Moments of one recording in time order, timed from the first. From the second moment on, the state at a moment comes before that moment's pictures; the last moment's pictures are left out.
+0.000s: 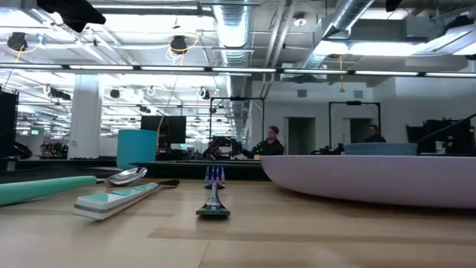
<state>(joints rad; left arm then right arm) 0.00 0.39 0.78 -0.79 -0.21 -0.01 0.00 0.55 0.79 -0.28 0.21 -0.09</state>
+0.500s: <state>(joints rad) 0.00 0.39 0.78 -0.79 -0.29 -0.10 0.00 0.55 0.79 -0.28 0.21 -0.09</state>
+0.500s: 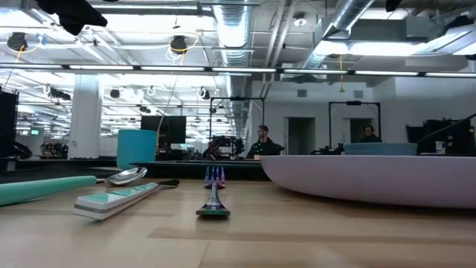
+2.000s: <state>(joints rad) 0.64 1.40 1.54 -1.22 -0.56 0.66 0.00 0.55 0.78 -0.28 0.21 -0.09</state>
